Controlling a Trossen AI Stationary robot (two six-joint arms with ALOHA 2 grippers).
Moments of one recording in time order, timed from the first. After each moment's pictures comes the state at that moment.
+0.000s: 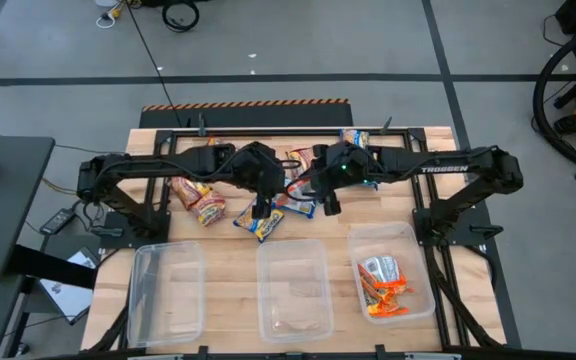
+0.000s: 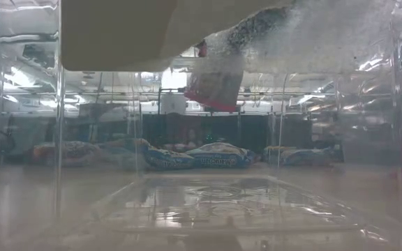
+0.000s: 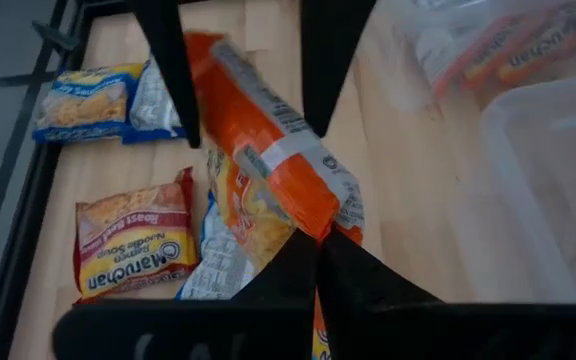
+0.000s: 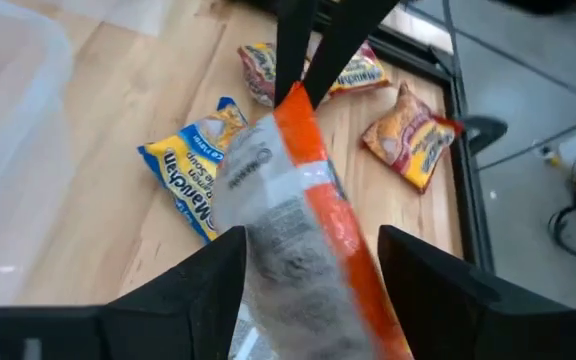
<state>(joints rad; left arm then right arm) 0.12 1.55 1.39 -0.59 0.03 0.22 -0.11 1.43 1.21 -0.42 0.01 -0.45</state>
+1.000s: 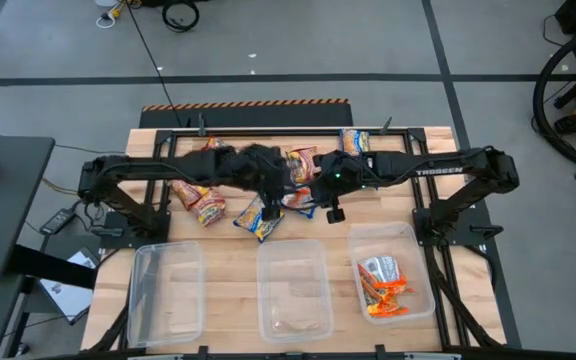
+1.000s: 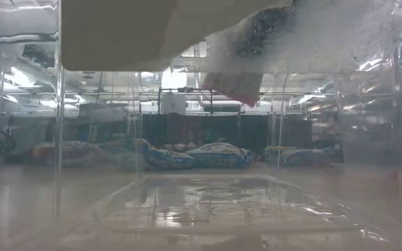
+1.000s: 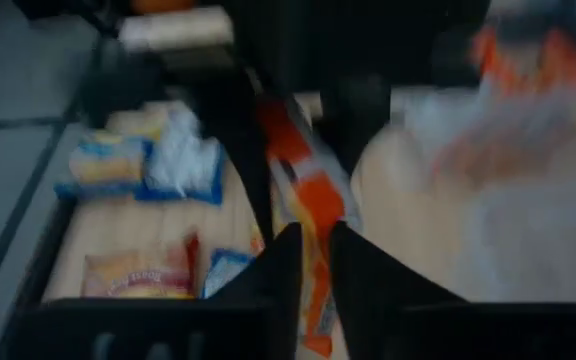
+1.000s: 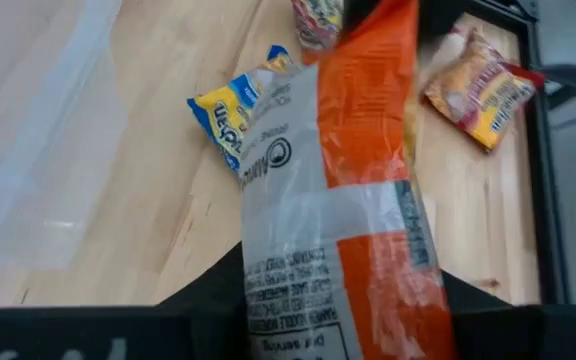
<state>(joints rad) 0.07 1.56 1.46 -0.48 -0.03 0.13 -0.08 1.46 1.20 -0.52 -0.02 -0.38</state>
